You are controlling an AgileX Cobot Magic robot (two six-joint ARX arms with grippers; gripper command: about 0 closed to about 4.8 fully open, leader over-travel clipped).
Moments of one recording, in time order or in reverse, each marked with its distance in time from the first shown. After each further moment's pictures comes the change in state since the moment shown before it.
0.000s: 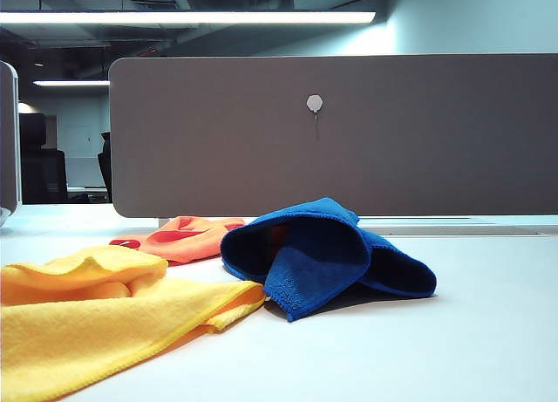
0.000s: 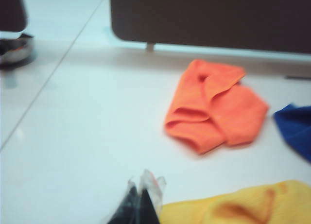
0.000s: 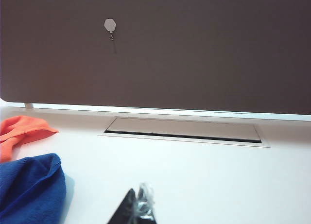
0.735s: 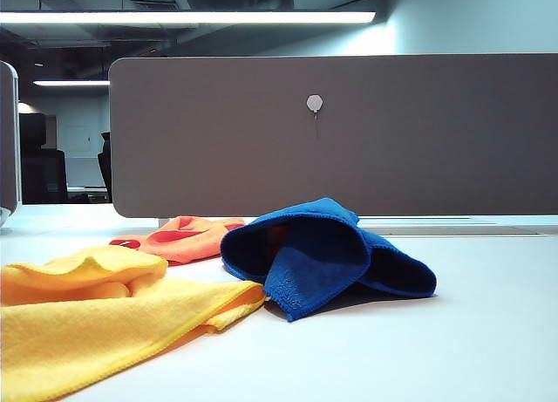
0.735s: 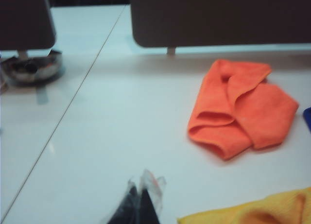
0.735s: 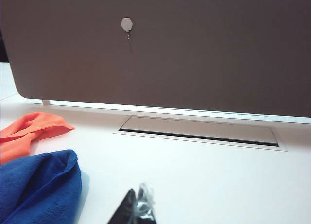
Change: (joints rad) left arm 0.000 0.000 0.000 0.034 -0.052 0.102; right arm 0.000 0.000 0.000 0.000 -0.059 0.001
